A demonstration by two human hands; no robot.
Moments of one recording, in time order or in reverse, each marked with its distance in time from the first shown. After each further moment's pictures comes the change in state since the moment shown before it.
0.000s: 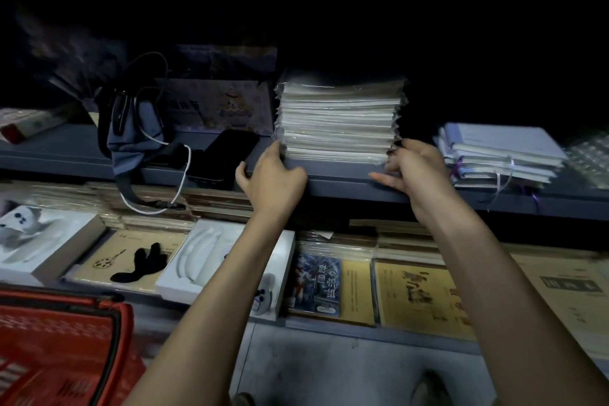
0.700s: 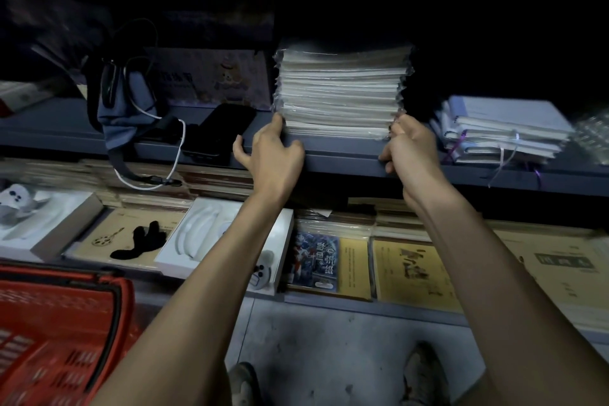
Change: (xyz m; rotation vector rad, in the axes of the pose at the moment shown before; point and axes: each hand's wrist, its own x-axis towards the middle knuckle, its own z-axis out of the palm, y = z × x) left_hand 0.006 -0.009 0.012 -0.049 0.057 0.085; right_hand -0.007 0.016 0.002 -0.238 -0.013 -0.138
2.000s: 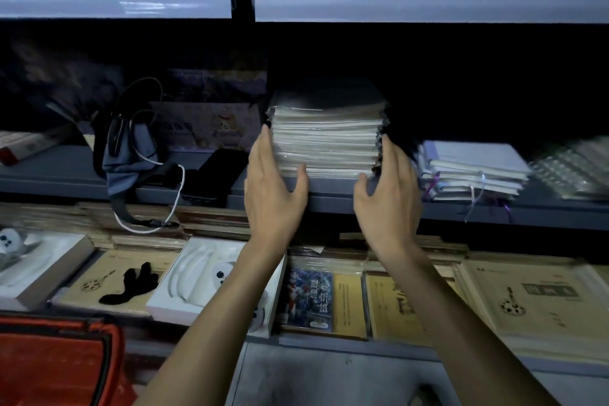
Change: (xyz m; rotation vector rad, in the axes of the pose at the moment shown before) left_hand -0.025 0.022 -0.012 0.000 0.211 0.340; right_hand -0.033 0.005 0.010 -0.717 0.365 -0.542
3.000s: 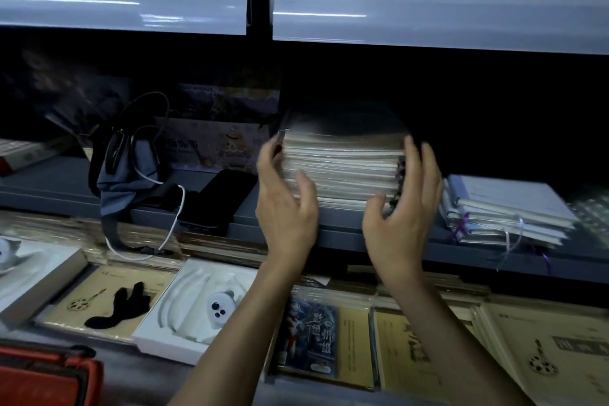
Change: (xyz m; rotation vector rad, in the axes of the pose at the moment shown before) left_hand 0.025 0.007 0.027 -0.285 0.245 -0.012; right_hand 0.025 -0.005 0.028 0.326 0.193 -0.125
